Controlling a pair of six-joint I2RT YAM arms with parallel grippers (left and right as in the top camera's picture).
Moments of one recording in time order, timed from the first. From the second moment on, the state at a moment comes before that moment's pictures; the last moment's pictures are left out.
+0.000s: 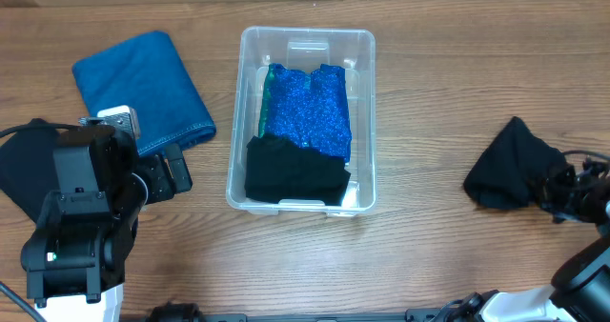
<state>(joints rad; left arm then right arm) 0.05 0.96 1.22 -1.09 -0.05 -0.18 -0.84 1.71 0.97 -0.66 -0.68 0.24</state>
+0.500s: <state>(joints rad) 0.05 0.96 1.22 -1.09 -0.05 -0.18 -0.04 1.42 1.58 -0.81 -0.73 0.12</state>
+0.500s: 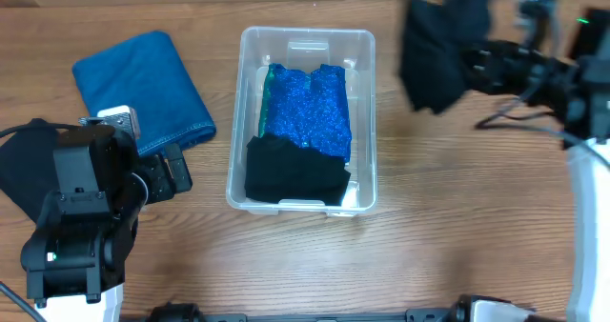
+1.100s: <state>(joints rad) 0.05 0.96 1.22 -1.10 -0.05 -0.18 0.45 1.85 1.59 -0.55 -0.44 0.32</state>
